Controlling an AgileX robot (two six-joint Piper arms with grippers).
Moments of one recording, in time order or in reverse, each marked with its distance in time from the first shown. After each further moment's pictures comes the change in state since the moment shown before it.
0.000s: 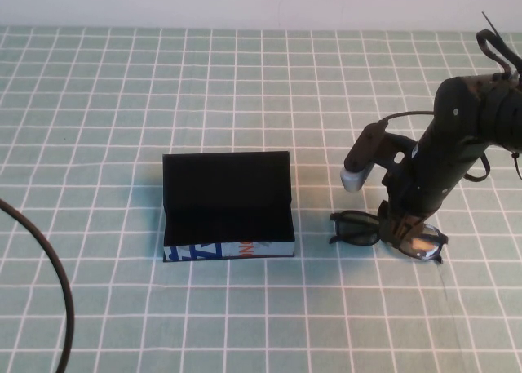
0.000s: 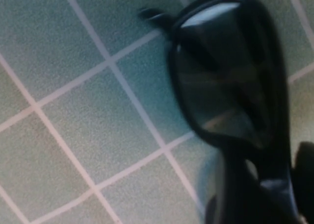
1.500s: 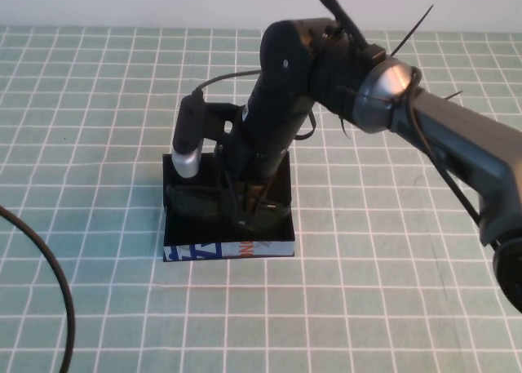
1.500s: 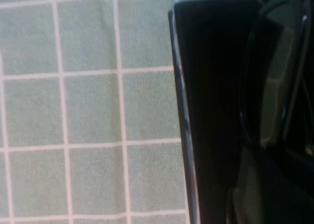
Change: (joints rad) right arm 0.329 0.279 -0.705 0.154 0.340 -0.134; left arm 0.000 0.000 0.000 0.014 0.038 0.000
